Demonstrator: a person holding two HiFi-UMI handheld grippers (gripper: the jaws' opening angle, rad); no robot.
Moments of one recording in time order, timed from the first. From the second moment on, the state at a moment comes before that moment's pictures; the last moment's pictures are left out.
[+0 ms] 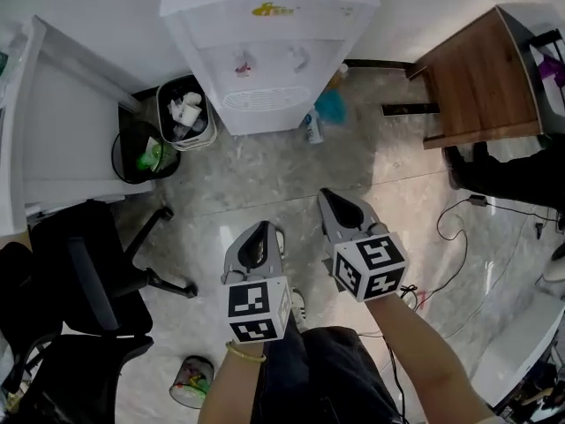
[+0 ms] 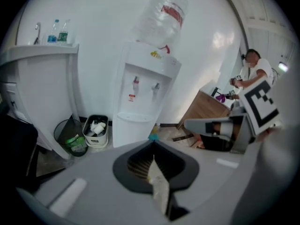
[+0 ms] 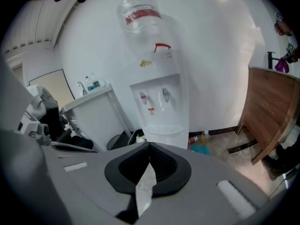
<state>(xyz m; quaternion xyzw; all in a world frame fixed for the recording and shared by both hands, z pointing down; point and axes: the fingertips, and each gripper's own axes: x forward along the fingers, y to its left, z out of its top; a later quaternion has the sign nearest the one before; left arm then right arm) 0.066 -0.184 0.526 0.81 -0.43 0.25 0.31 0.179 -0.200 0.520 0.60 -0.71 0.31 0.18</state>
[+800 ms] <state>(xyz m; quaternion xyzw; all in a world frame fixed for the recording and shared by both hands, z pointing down) 0.116 -0.291 0.774 0.80 -0.37 0.27 0.38 0.294 -0.434 0.800 0.56 -0.73 0.26 0.29</state>
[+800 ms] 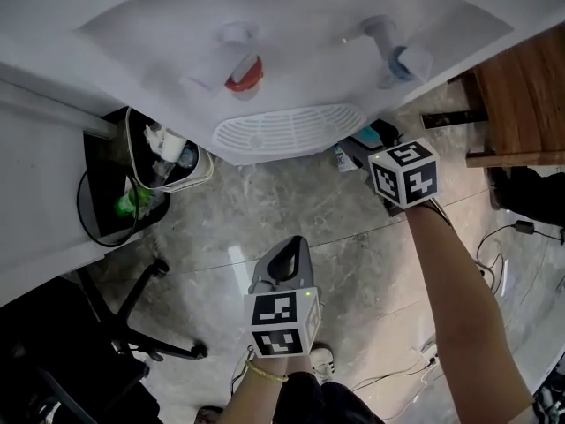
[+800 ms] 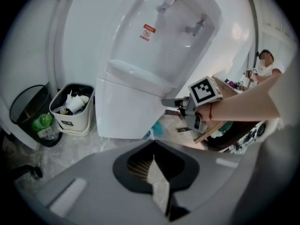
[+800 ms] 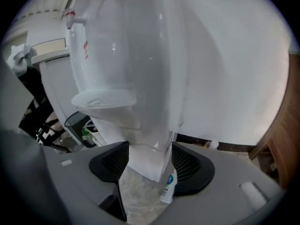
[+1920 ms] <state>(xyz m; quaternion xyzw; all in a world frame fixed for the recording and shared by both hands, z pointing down) 0.092 -0.238 0.778 0.80 -0.38 0.28 0.37 0.180 -0.265 0.791 0.56 -0.72 0.36 0.18</state>
